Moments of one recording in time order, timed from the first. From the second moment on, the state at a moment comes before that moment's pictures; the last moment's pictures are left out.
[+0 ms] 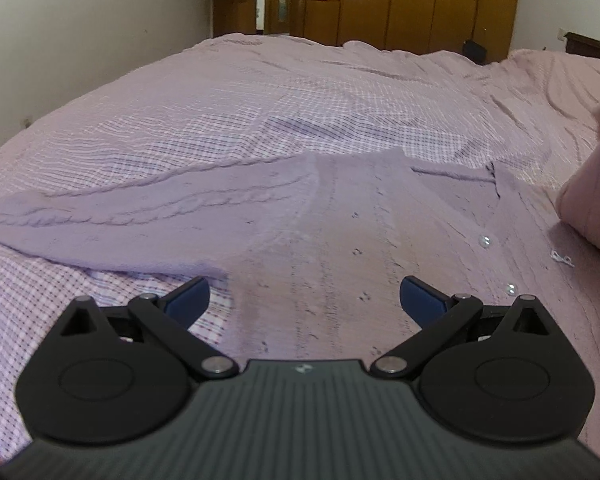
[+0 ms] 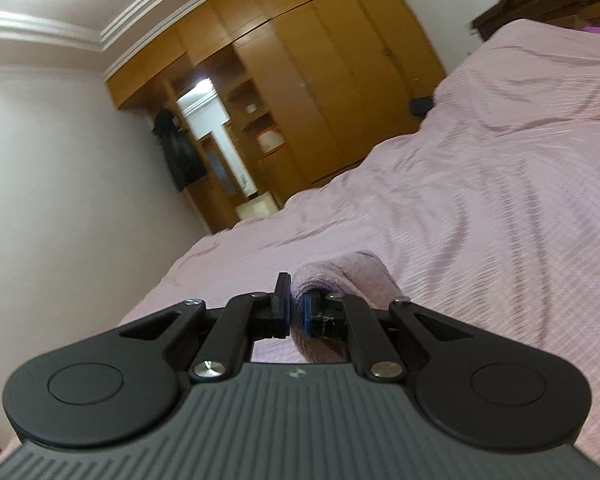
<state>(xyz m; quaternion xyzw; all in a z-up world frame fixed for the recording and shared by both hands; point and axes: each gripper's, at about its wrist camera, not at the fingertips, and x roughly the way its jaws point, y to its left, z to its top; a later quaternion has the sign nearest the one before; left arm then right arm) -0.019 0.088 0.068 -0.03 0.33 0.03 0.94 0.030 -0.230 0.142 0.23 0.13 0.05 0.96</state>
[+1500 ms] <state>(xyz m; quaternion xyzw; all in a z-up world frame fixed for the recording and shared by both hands) 0.021 -0.112 0.058 0.18 0.25 -0.16 0.94 0.008 -0.315 0.044 0.23 0.27 0.03 0.93</state>
